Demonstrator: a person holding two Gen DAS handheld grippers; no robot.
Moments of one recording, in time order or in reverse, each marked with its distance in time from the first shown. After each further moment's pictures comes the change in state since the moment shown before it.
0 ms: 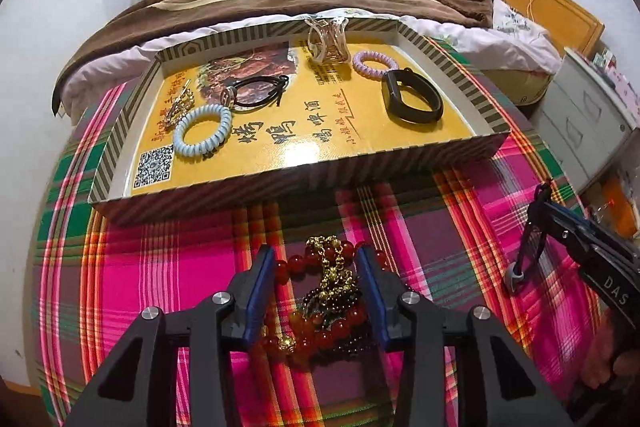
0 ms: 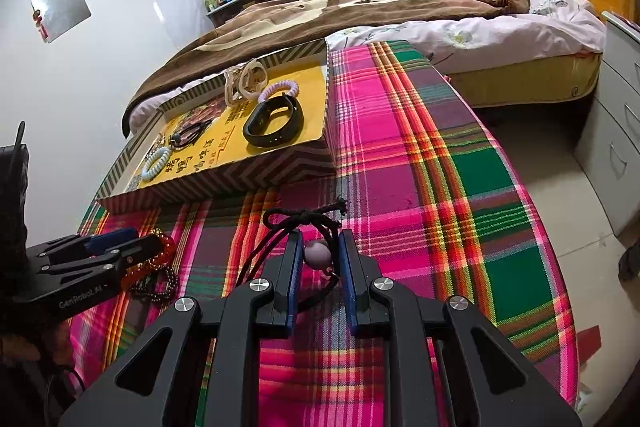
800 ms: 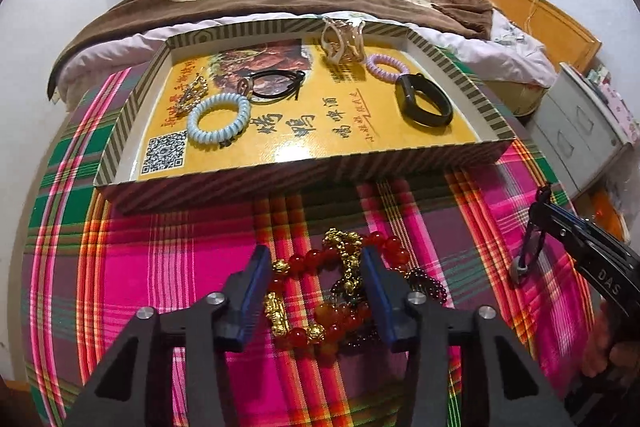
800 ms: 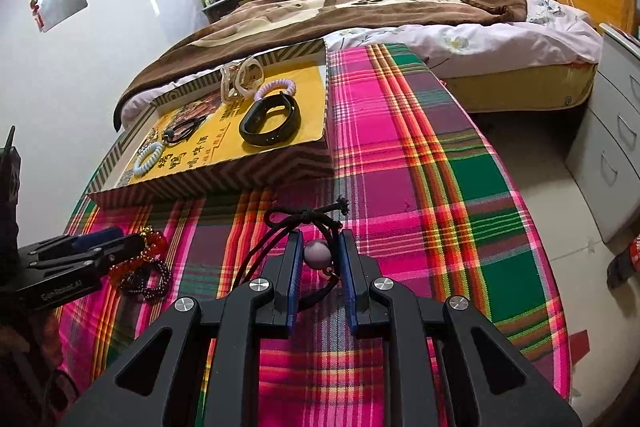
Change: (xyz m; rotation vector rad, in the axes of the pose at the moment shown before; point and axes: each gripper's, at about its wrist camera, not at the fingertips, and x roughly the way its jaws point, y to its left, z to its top) left arm 0.001 0.026 -0.007 -0.055 -0.011 -0.065; right arm 0.001 0.006 0.000 -0.027 0.004 -0.042
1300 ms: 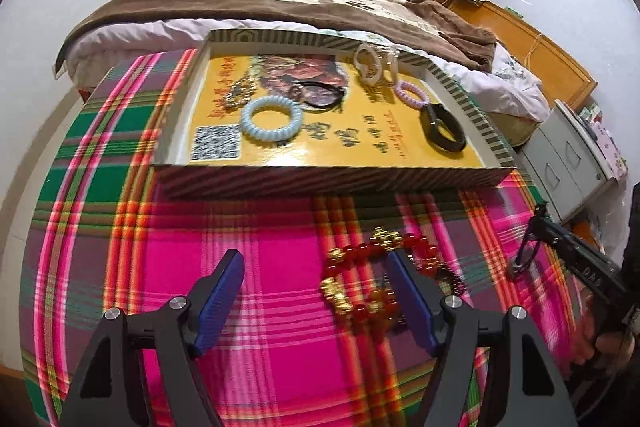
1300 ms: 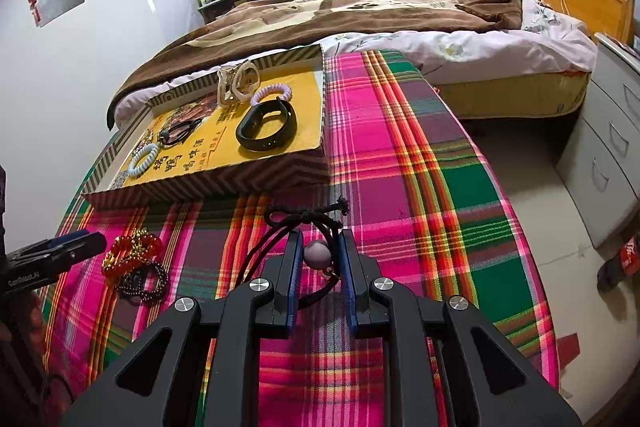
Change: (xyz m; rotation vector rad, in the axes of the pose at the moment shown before) left arm -0.021 0.047 -0.008 -0.094 -0.053 -0.092; right arm -0.004 0.006 0.004 -0.017 -0.007 -0.041
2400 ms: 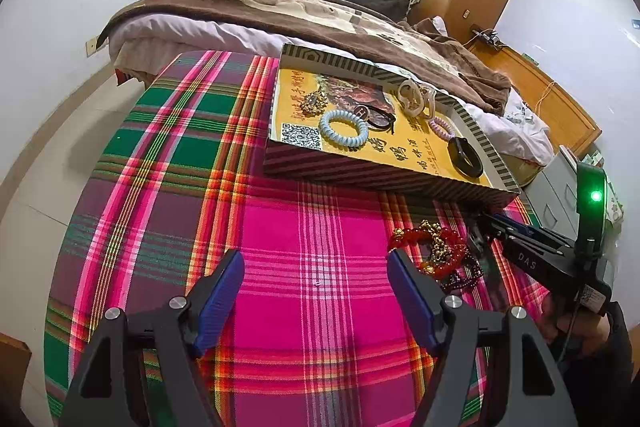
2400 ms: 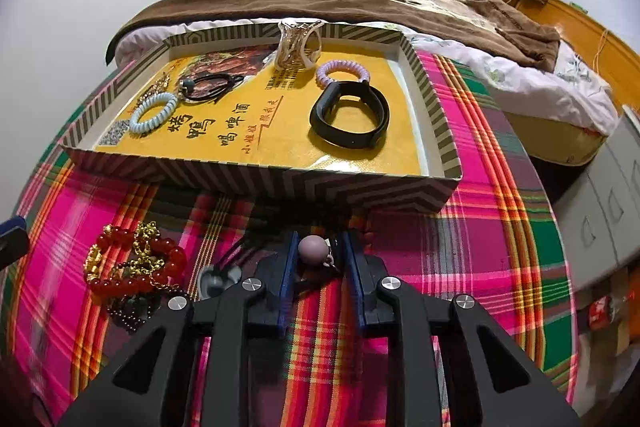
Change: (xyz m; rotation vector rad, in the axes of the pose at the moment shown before) left arm -0.045 0.060 -0.032 -0.139 -0.094 0.011; right arm 0.051 0.079 0.011 -0.212 0.086 -0.092
